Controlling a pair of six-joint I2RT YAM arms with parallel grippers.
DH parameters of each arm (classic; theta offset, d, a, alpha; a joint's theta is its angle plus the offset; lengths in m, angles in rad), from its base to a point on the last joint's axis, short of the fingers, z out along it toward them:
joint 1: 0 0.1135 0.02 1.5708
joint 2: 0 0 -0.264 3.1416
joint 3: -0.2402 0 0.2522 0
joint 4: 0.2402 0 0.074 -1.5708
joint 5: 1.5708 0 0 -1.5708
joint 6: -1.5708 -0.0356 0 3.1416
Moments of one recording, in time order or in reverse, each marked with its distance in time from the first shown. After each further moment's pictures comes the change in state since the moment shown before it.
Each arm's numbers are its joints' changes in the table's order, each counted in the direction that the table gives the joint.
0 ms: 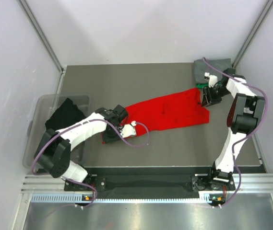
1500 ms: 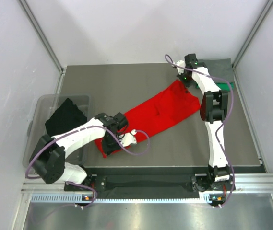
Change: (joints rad) left arm -0.076 0.099 0.092 0.124 0.171 0.110; right arm 0.340 -0.449 -0.690 0.010 0.428 0.007
